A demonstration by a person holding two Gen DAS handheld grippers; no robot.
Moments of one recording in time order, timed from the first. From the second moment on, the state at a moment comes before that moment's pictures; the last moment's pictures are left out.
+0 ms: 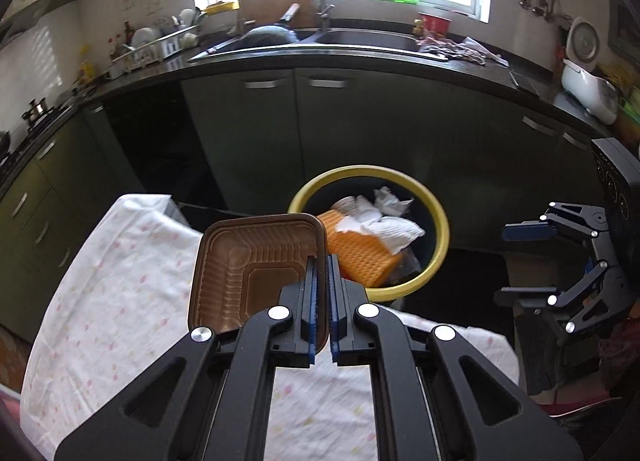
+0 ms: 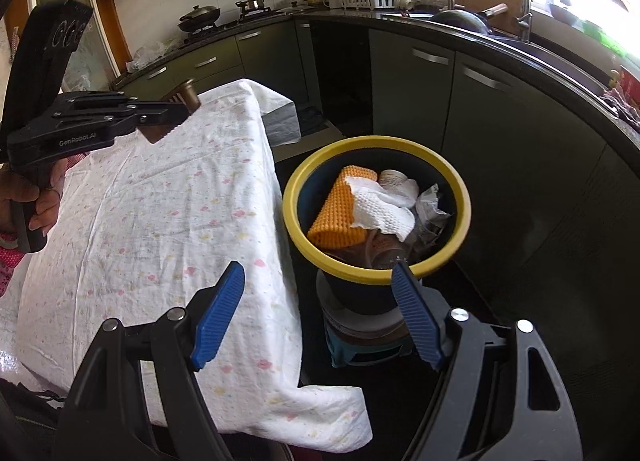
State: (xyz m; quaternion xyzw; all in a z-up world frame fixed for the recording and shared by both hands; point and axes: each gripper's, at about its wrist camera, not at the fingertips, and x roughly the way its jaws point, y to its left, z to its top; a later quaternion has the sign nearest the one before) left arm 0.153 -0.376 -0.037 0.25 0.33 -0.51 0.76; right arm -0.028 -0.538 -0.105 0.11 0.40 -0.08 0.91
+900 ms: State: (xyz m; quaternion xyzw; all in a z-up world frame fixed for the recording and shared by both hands) left arm 0.168 -0.554 -0.127 0.25 0.42 -0.48 0.73; right arm -0.049 -0.571 -0.120 0.15 0.39 -0.07 0.91
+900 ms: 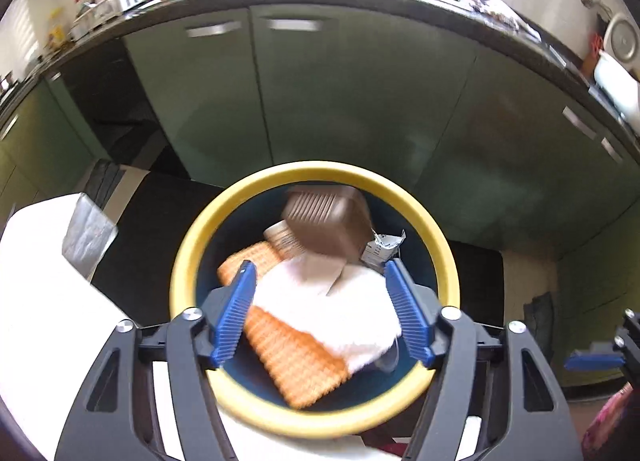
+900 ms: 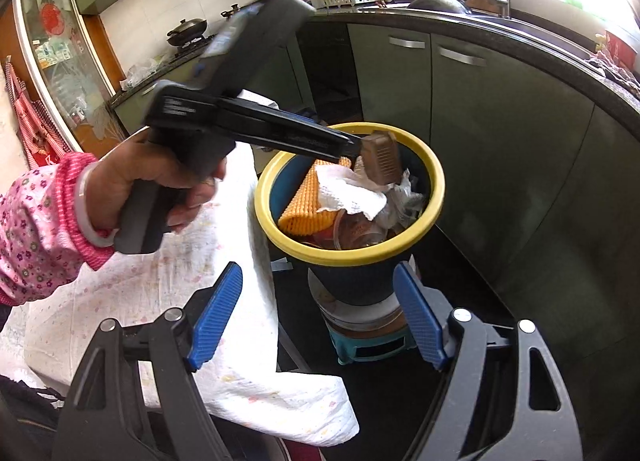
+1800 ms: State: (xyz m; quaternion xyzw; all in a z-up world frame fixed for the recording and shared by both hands) left arm 0.001 -0.054 0.008 0.07 0.24 -0.03 0.97; right arm -0.054 -0.470 -0.047 0.05 0.30 0.00 0.95
